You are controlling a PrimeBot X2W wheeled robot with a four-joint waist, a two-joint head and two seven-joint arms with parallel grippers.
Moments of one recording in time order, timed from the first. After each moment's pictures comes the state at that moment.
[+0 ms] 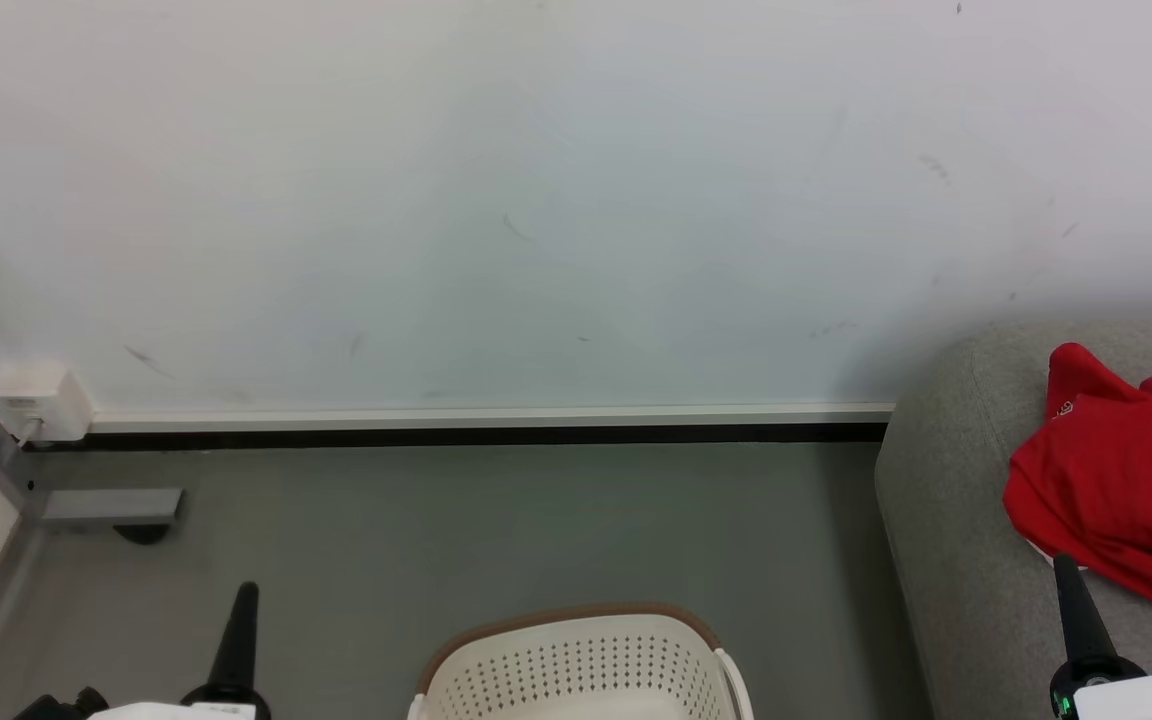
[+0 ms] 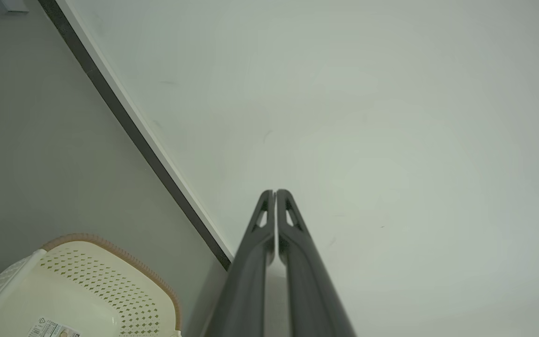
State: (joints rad) left arm -0.05 0.05 0.10 0.27 -1.20 -0.10 0.00; right arm -0.08 -0.08 -0.03 0.26 1.24 0.13 0.00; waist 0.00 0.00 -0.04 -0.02
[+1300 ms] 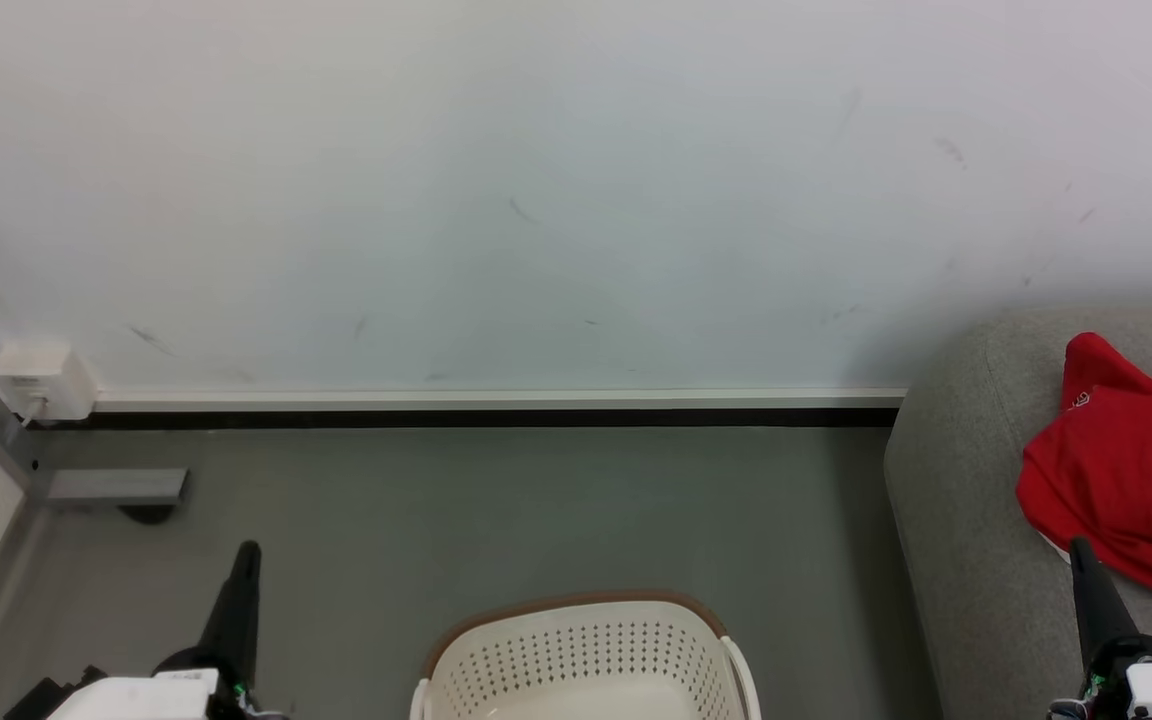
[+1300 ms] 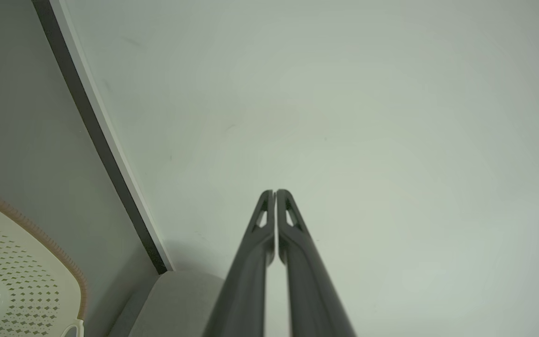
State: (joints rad) left arm -0.10 0.05 0.11 0.26 -1.51 -0.12 0.09; right arm -0.10 -0.06 -0.10 0.26 1.52 0.13 0.09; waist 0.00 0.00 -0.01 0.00
